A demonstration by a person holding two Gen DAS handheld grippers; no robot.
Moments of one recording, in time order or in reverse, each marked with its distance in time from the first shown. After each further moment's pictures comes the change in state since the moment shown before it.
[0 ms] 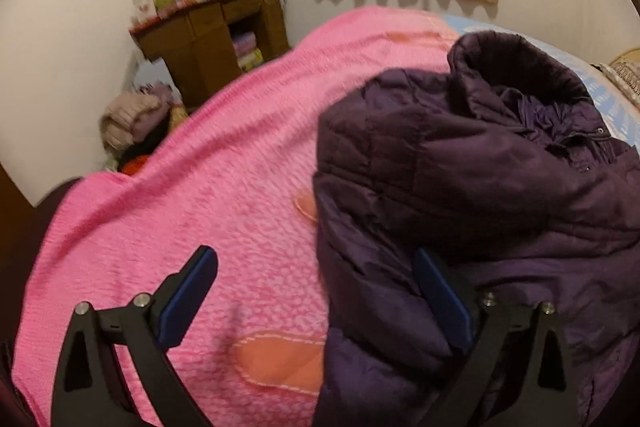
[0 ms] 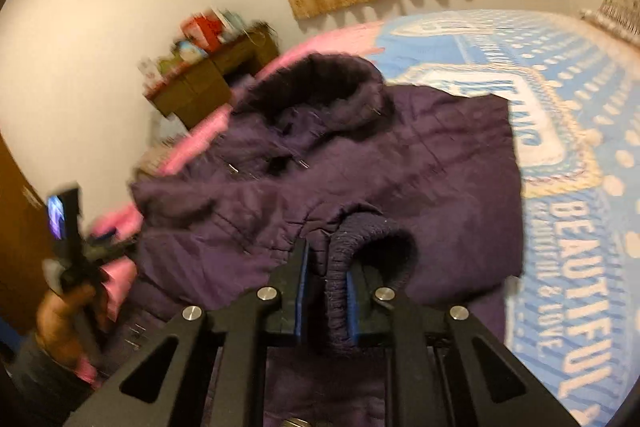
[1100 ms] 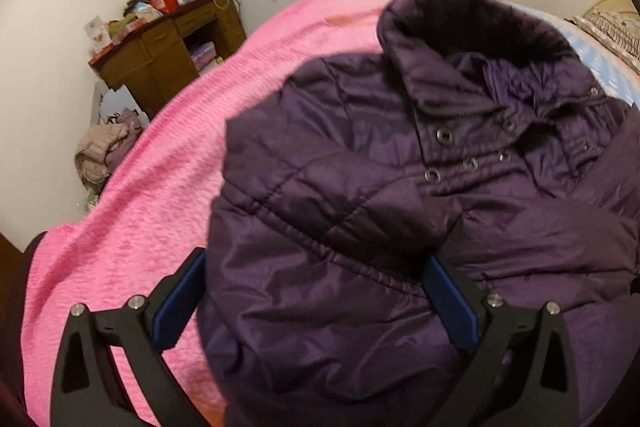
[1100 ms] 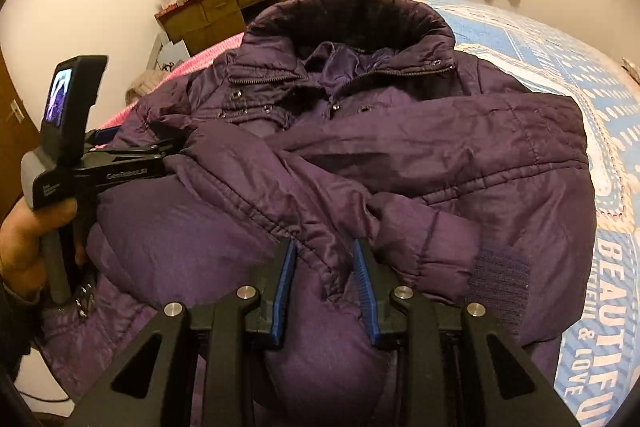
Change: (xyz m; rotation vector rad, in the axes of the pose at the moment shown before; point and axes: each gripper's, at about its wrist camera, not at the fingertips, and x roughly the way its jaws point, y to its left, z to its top) left arm 0.046 -0.067 0.018 0.166 0.026 -0.029; right arm 0.055 0.034 -0.001 -0.221 0.124 -0.002
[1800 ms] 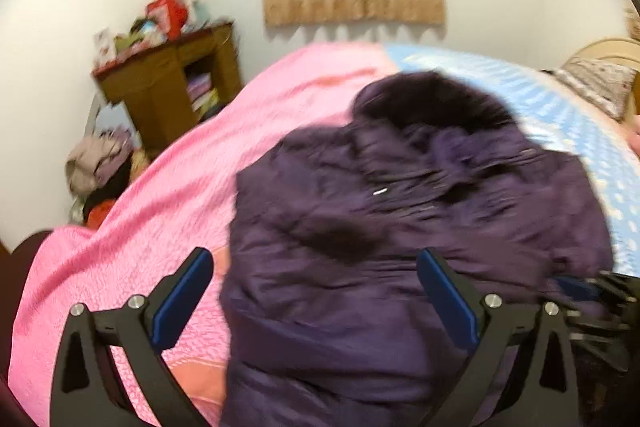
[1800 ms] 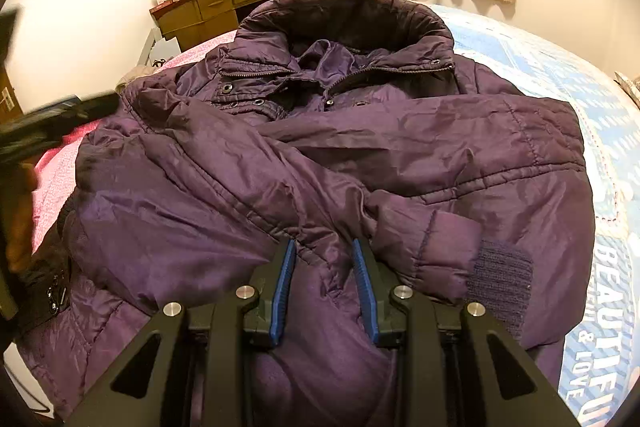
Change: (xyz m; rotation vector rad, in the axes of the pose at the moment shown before) left arm -0.097 -0.010 -0.004 -0.061 -0.192 -0.103; right arm 0.007 0.006 -0.002 -0.021 -0.028 -0.052
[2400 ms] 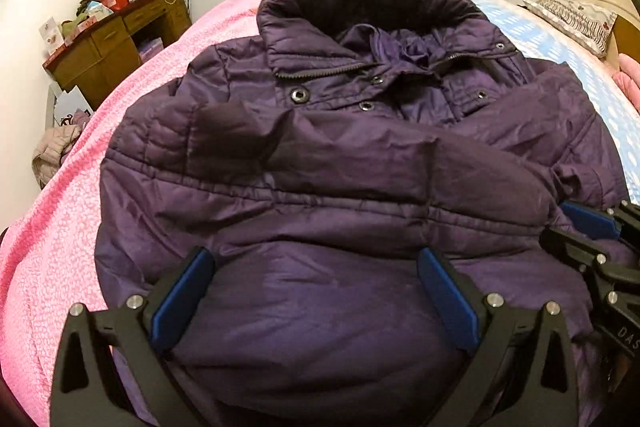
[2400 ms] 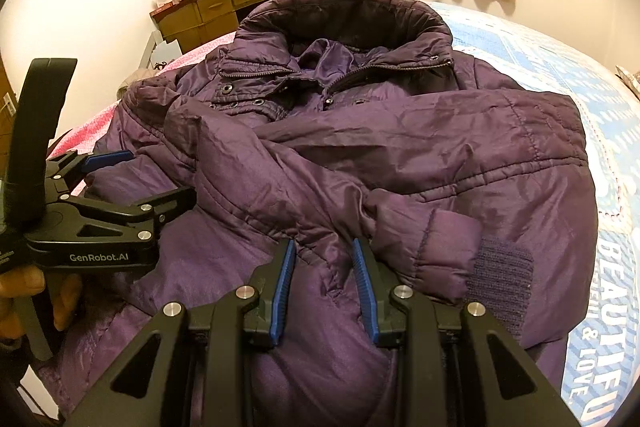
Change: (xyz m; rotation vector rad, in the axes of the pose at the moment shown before) left arm 0.070 -0.049 -0.030 0.106 0.230 -0.067; right arm 0.000 -0.002 0.000 0.011 0.004 0.015
